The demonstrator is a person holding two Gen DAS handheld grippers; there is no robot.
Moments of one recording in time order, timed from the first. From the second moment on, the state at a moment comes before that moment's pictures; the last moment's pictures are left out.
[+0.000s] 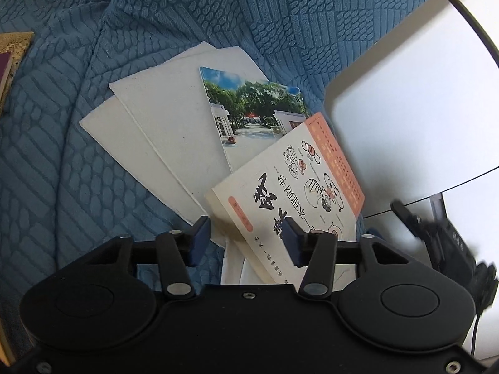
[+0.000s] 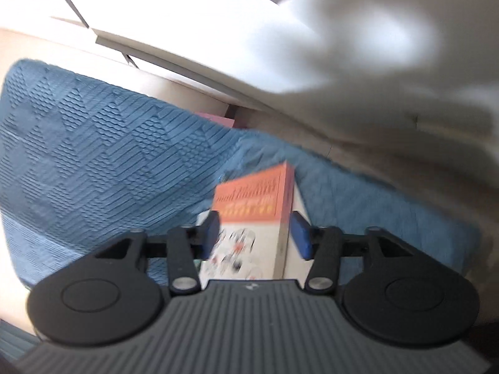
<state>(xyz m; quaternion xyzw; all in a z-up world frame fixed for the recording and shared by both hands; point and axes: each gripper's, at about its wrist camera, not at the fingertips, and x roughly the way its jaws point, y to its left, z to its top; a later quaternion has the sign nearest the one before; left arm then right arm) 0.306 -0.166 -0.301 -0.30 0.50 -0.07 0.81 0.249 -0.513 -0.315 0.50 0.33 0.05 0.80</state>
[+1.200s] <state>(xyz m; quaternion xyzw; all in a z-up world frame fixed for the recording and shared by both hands) 0.307 -0.169 -0.296 -0.30 0.51 -0.04 0.81 0.283 -0.460 -0.330 0.50 0.37 0.20 0.75</state>
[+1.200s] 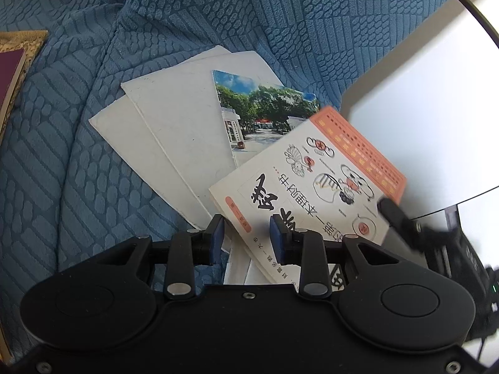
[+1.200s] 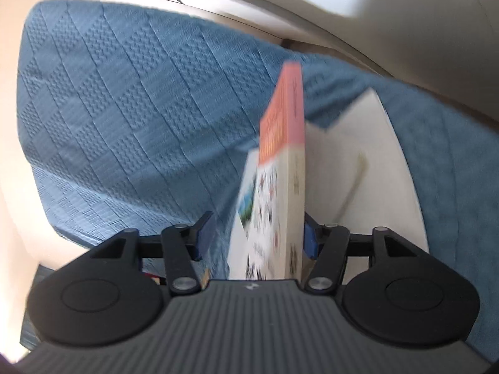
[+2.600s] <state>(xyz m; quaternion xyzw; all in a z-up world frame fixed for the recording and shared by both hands) 0.254 -0.116 -0.342 -0.65 0.46 -0.15 0.59 0.197 -0.433 -0.268 0.49 0.42 0.20 0.74</state>
